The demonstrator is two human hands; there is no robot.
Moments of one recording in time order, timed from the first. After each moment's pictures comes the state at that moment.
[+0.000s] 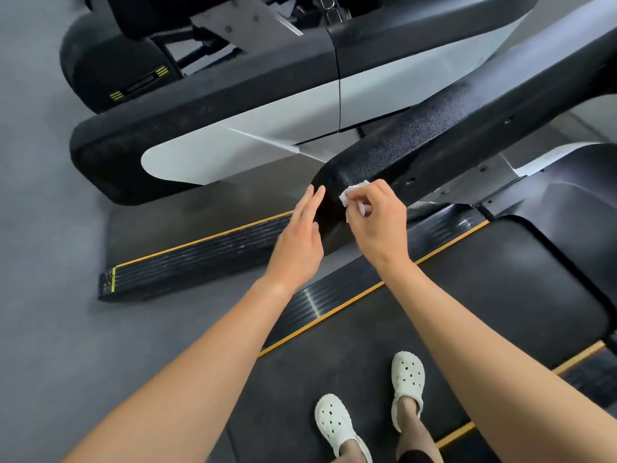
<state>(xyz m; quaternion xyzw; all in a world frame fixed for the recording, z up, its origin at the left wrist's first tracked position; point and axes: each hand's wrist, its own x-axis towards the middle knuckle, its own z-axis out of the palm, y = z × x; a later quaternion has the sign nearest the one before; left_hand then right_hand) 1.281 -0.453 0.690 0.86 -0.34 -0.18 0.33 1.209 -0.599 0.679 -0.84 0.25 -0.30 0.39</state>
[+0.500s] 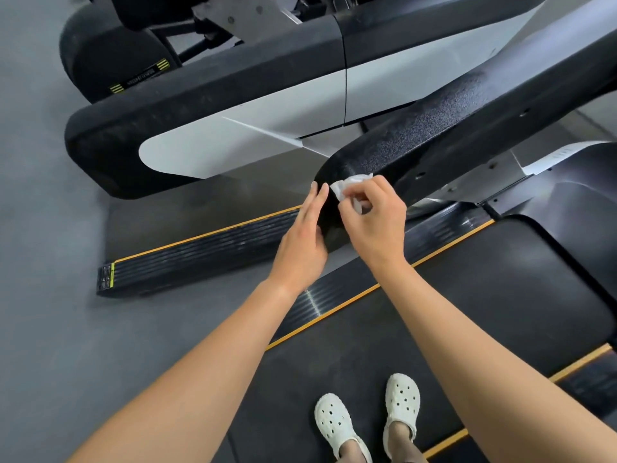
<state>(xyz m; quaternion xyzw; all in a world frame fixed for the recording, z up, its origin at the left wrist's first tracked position) 1.278 -0.450 0.681 0.86 -0.34 -0.18 0.33 1.216 -0.583 0.678 -0.81 0.24 -0.36 0.40</state>
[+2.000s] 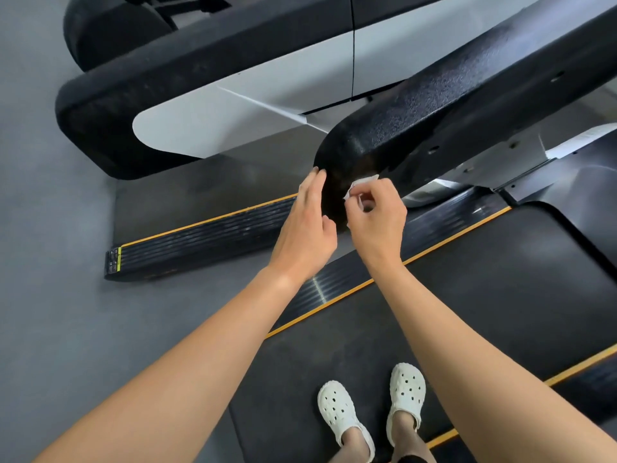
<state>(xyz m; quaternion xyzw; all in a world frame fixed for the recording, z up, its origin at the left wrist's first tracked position) 1.268 -0.451 0.666 0.88 -0.33 -0.15 0.31 1.209 -0.569 0.624 -0.78 0.30 -0.32 0.44</state>
